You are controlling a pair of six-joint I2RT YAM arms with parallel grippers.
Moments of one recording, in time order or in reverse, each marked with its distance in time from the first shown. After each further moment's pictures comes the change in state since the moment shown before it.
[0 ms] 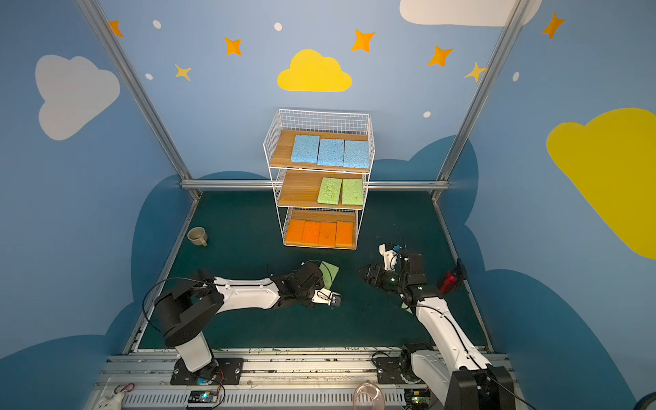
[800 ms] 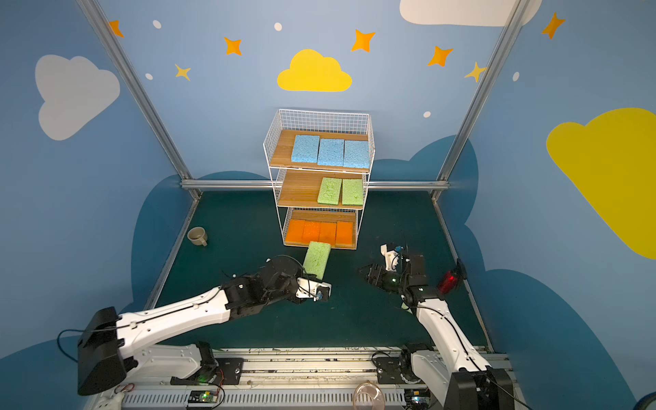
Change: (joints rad) left arm -0.065 -0.580 0.023 -0.280 -0.093 -0.048; right arm -0.014 -0.011 -0.020 0.022 -0.014 0.010
